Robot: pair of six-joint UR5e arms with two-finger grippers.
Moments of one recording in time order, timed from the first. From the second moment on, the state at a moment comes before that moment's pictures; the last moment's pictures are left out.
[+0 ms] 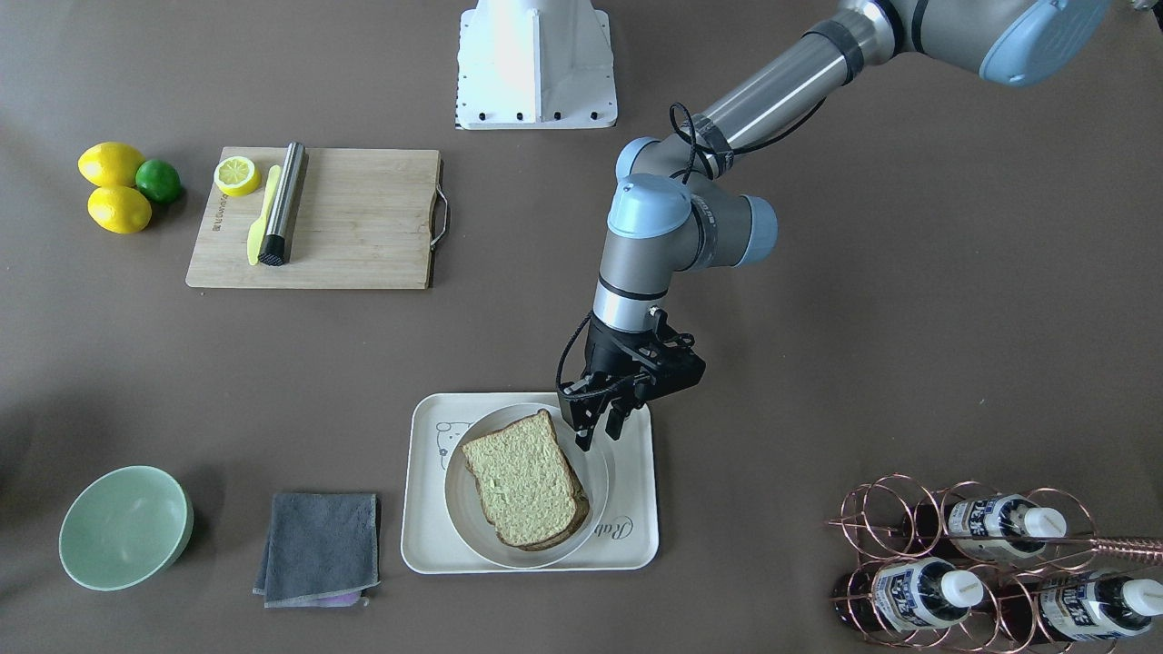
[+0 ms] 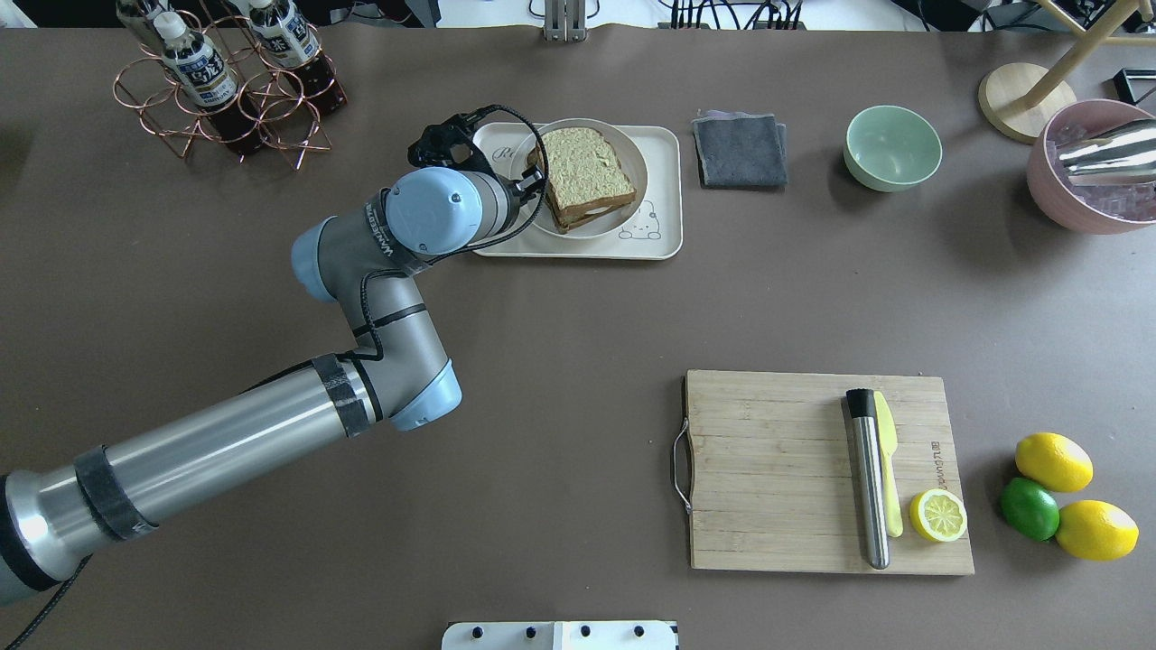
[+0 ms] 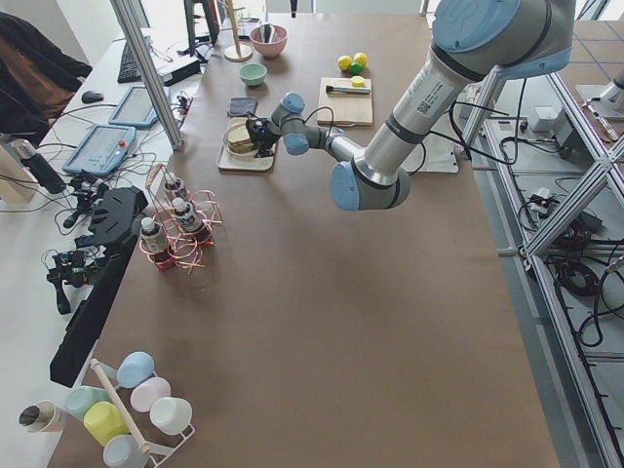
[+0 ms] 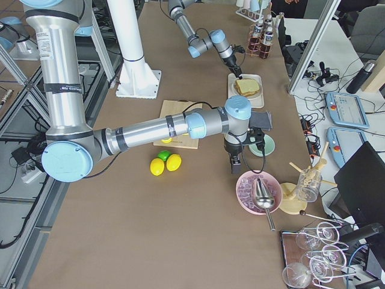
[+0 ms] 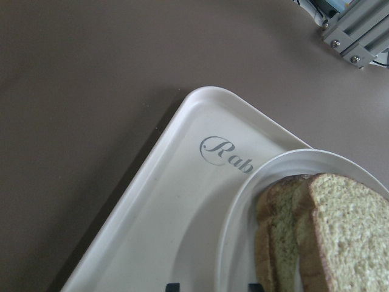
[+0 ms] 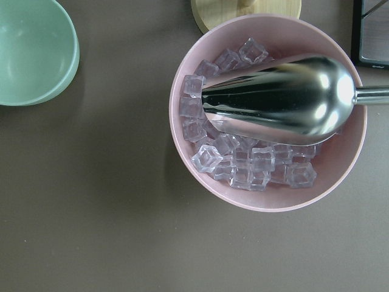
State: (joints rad) left arm -0.59 -2.41 -1.14 -2.26 -1.49 -1.71; right arm 1.41 -1.49 1.76 -1.58 2.25 0.20
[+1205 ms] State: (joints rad) left arm -0.74 -2.05 -1.61 -2.26 -1.67 -1.20; right arm 1.43 -1.48 1.76 -1.58 2.26 0.23
